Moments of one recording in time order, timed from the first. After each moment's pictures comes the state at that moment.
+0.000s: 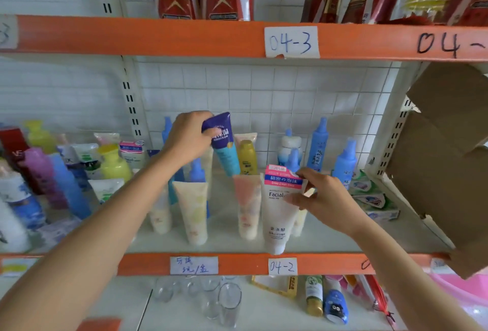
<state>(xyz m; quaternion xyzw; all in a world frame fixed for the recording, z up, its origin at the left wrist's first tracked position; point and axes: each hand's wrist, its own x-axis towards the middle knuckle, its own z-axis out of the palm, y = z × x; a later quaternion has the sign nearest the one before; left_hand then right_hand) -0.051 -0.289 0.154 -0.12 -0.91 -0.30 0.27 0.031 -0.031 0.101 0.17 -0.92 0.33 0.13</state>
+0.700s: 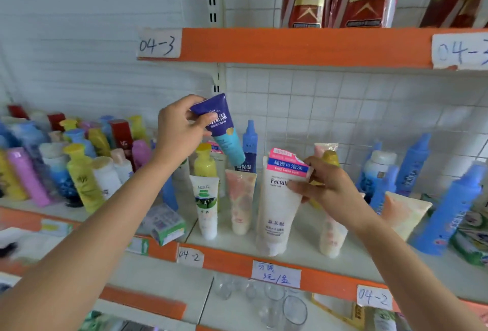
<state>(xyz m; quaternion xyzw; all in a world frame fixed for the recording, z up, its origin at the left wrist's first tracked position) 0.004 -0.440 0.171 -0.05 -0.78 -0.49 0.39 0.007 -0.182 0.117 0.27 -0.80 0.54 0.04</state>
